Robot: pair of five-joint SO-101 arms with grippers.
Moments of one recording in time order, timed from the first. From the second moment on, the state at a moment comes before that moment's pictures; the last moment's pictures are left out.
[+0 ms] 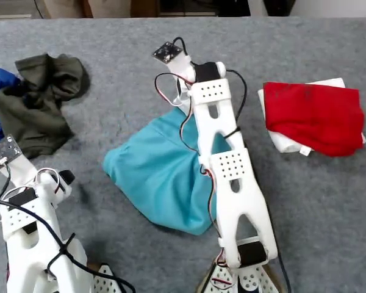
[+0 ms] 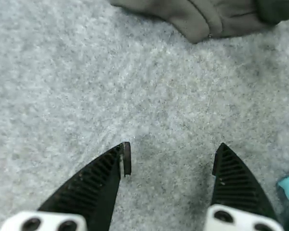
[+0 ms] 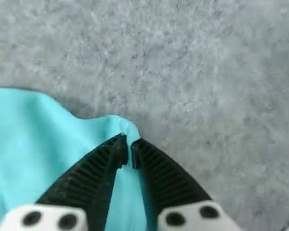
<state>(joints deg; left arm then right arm) -31.8 -45.9 74.9 42.2 0.5 -16.4 76.5 -91.5 98.5 22.2</state>
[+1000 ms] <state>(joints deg) 24.7 -45.7 55.5 45.1 16.0 -18.1 47.3 -86.3 78.8 22.2</state>
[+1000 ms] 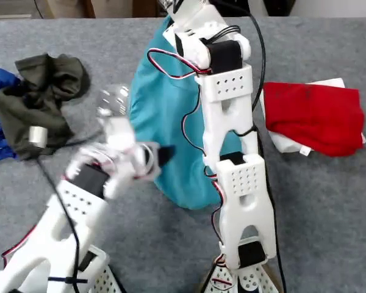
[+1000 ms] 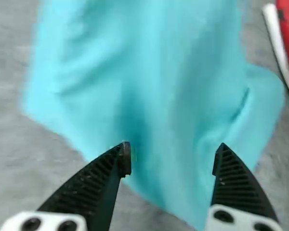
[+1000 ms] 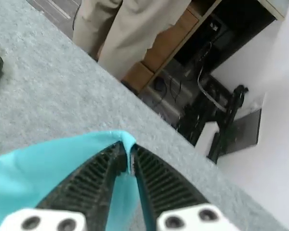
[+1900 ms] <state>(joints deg) 1.9 -11.5 44.7 35.8 15.3 -5.6 61.8 -83.6 78.5 22.2</state>
